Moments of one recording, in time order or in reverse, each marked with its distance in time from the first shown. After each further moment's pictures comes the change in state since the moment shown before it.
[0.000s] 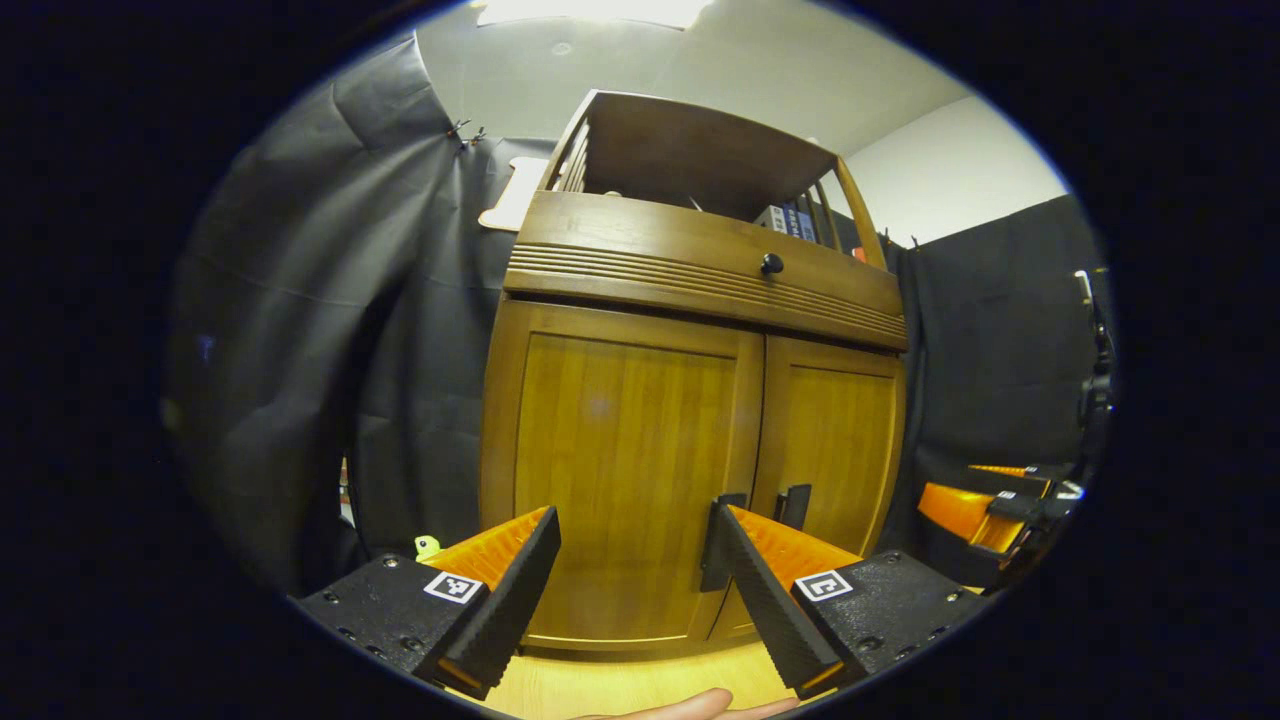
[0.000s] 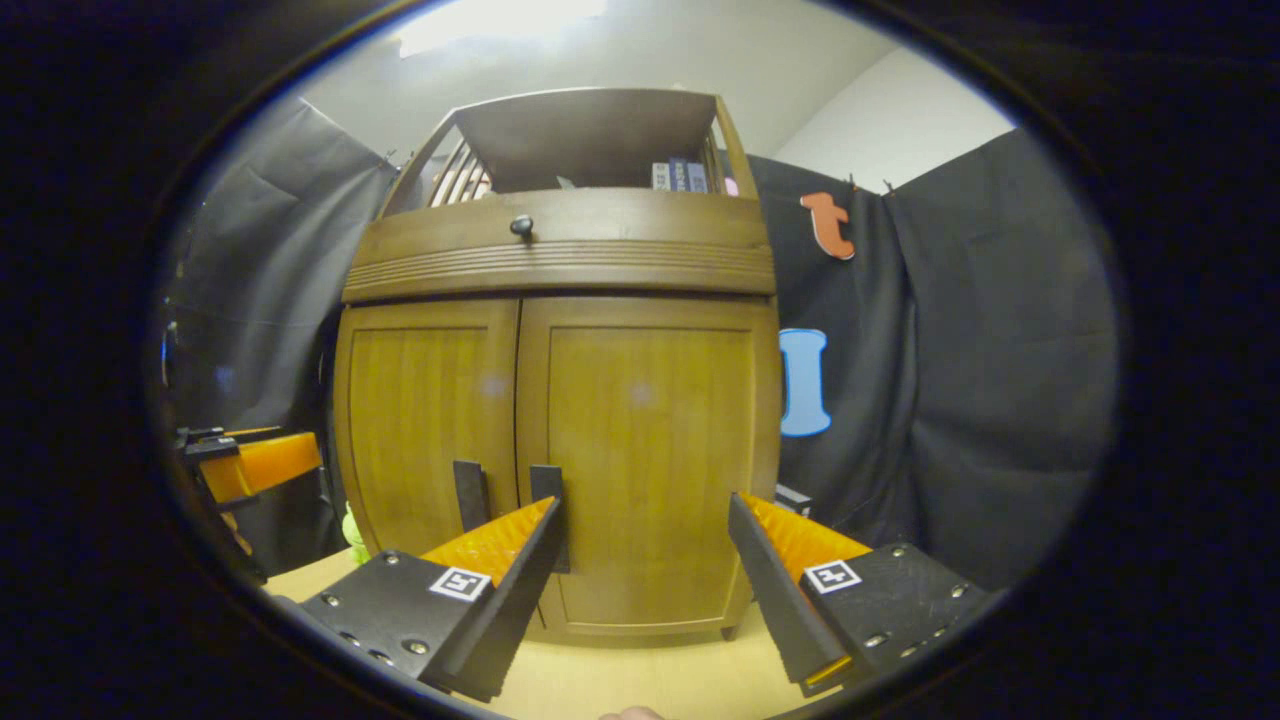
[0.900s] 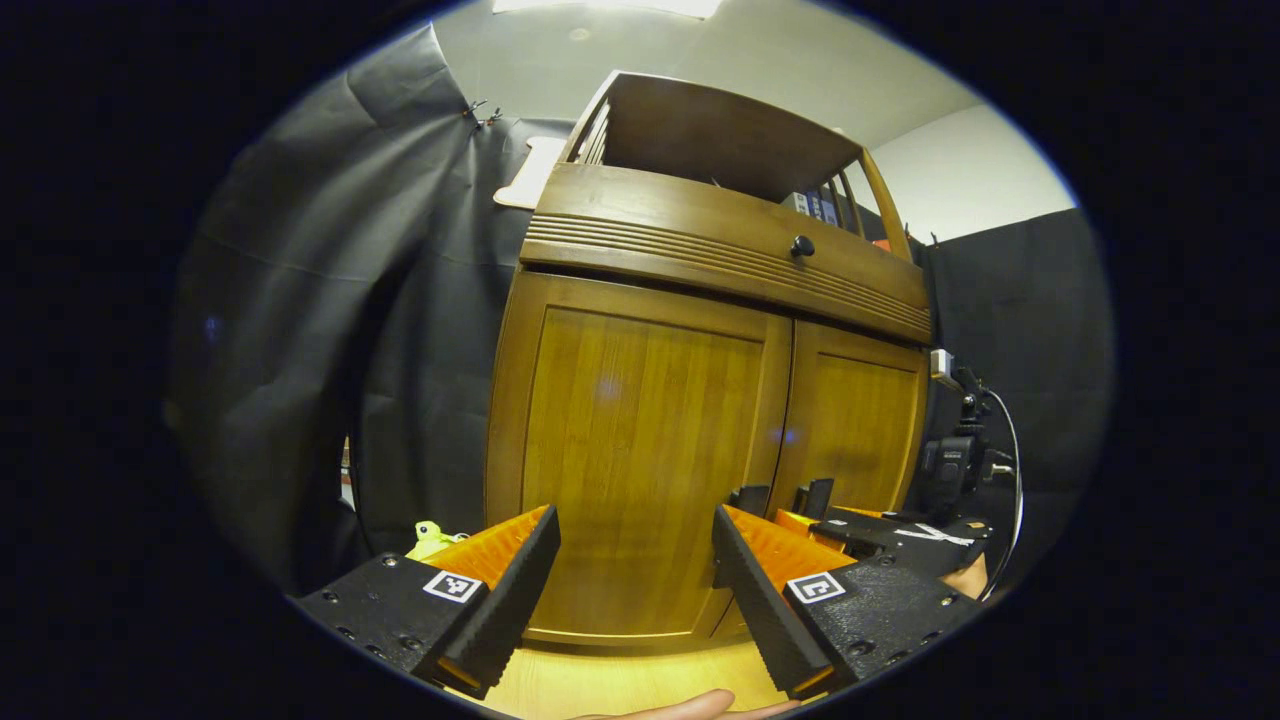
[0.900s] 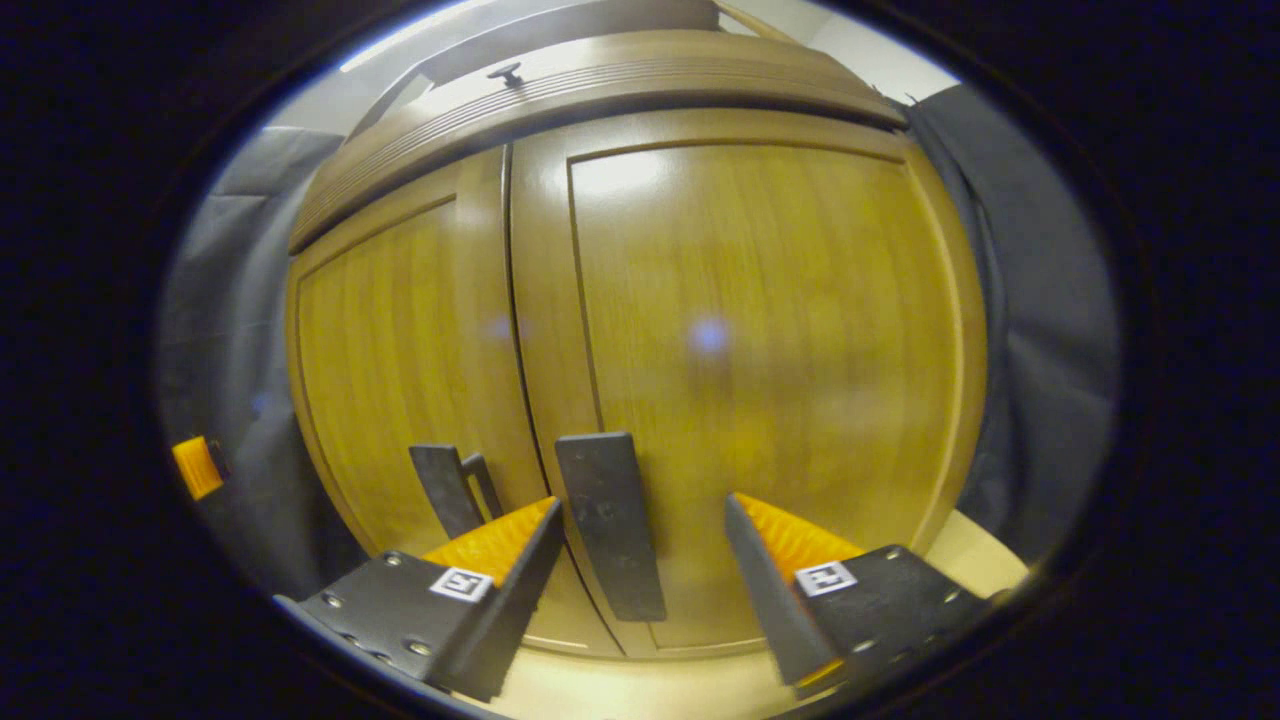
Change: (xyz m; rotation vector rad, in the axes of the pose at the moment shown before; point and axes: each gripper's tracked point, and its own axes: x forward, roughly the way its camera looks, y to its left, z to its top) left arm 0.016 0.009 -0.015 -0.022 0.053 0.015; right arm 0.132 0.080 -0.077 0.128 0.201 0.142
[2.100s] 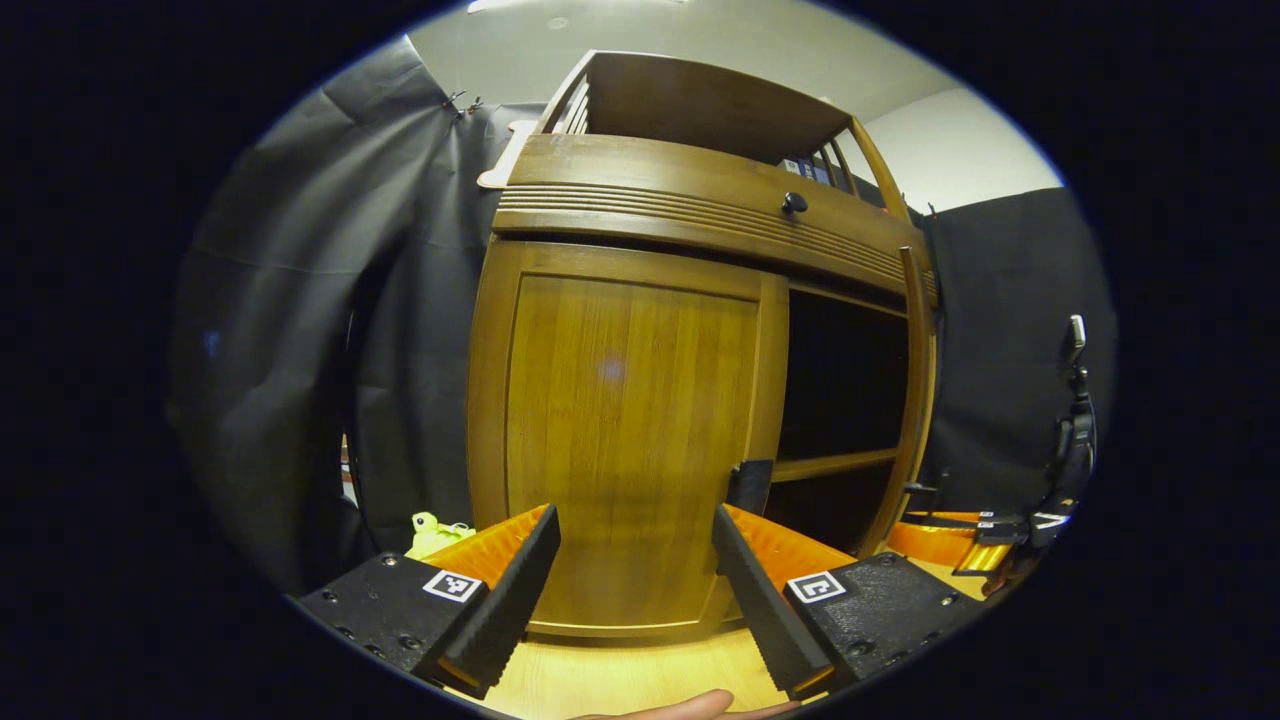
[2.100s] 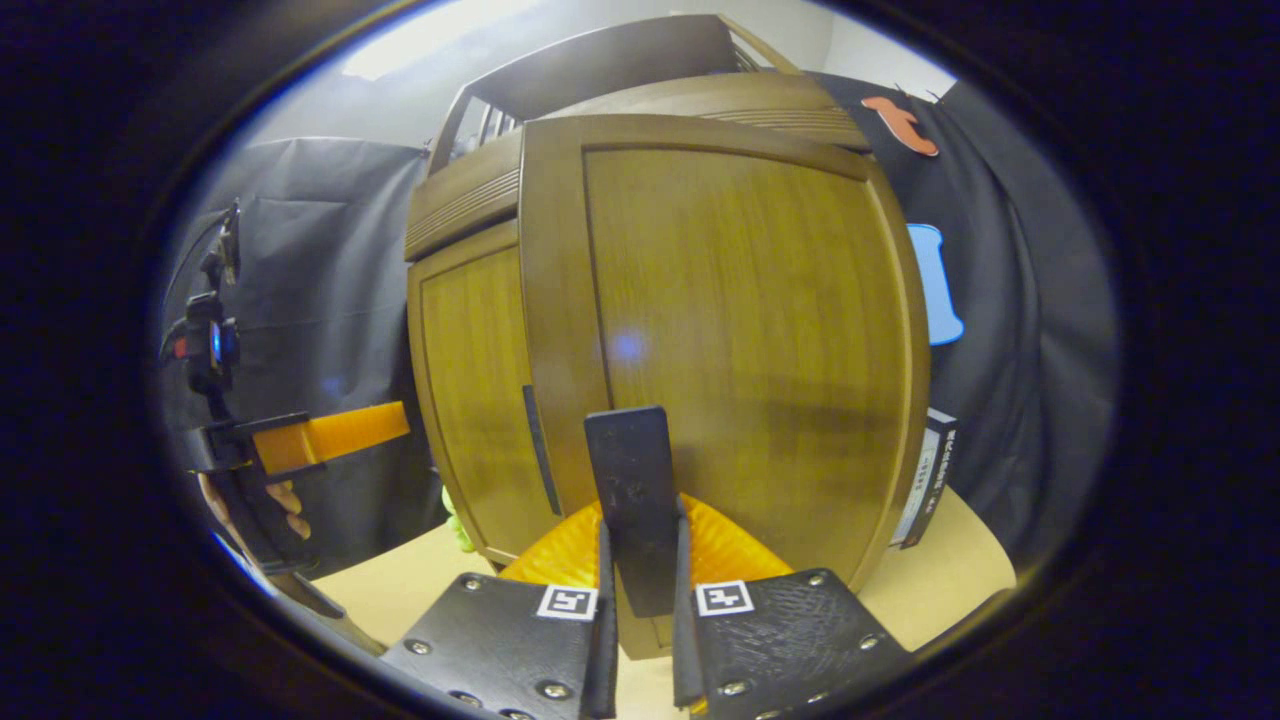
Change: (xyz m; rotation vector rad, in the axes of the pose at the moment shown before) left arm 0.013 -0.011 -0.024 0.052 0.068 0.006; right arm -0.115 -0.028 -0.005 -0.044 0.007 0.200
